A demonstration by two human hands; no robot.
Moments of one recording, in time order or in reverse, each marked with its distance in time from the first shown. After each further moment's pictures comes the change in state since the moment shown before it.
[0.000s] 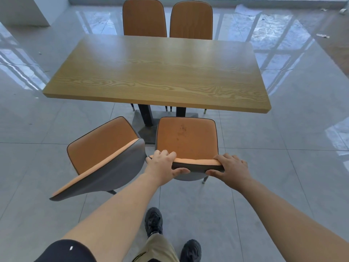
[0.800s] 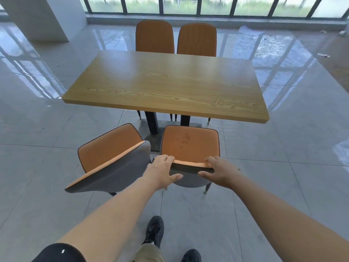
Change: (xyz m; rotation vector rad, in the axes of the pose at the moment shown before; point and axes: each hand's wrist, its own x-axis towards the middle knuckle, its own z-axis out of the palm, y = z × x) left_hand -0.044 0.004 -0.026 -0.148 -0.090 -0.075; right_hand -0.018 -0.047 -0.028 -0.011 -0.119 -0.086
